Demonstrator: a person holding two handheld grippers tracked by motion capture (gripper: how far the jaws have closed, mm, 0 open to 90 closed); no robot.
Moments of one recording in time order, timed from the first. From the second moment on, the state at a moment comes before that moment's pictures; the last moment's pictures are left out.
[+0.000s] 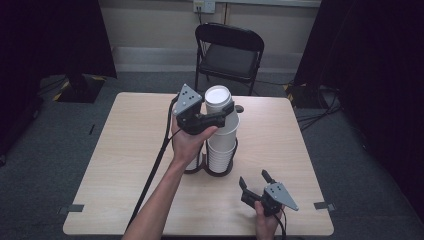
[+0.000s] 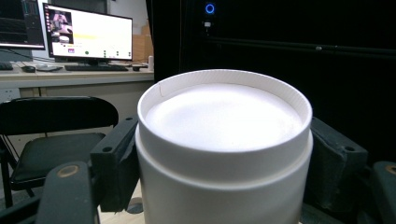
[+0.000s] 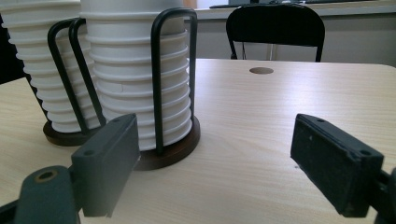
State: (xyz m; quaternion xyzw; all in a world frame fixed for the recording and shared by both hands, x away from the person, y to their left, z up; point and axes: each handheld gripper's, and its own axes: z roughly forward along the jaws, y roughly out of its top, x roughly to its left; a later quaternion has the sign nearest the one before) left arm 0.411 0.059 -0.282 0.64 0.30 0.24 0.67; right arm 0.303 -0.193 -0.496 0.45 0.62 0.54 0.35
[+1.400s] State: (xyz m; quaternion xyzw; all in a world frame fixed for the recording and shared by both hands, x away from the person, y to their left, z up) left arm 0.348 0.098 -0.295 0.63 0.28 0.25 0.68; right arm 0.303 -0.193 -0.496 0.45 0.62 0.54 0.35
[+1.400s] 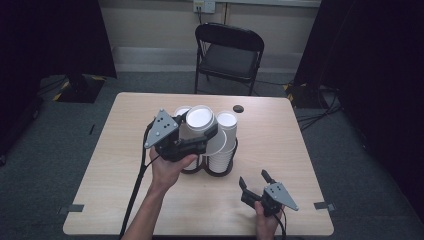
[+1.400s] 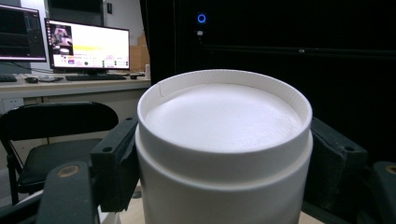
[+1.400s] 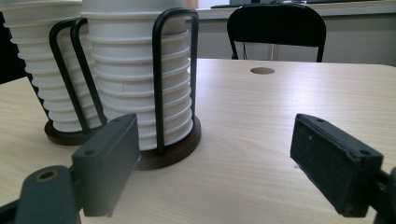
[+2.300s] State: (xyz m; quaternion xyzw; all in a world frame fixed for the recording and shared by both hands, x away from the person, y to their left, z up) left arm 0.332 0.123 -0.381 0.66 0.34 0.18 0.65; right arm 0.305 -0.183 -0.495 0.43 0.66 0.52 0.34
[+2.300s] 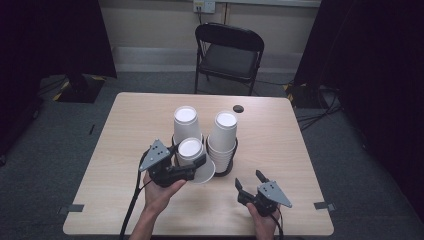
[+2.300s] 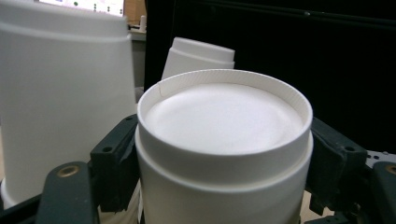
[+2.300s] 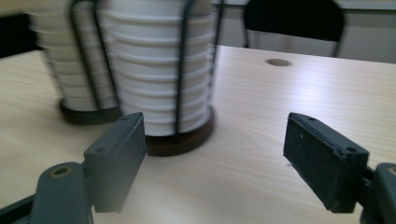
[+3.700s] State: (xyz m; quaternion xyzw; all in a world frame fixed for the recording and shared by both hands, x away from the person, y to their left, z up) left arm 0.323 0.163 -0.455 0.55 0.43 -0.06 0.71; right arm 0.291 -0.102 -0.489 0.25 0.71 0.62 0.23
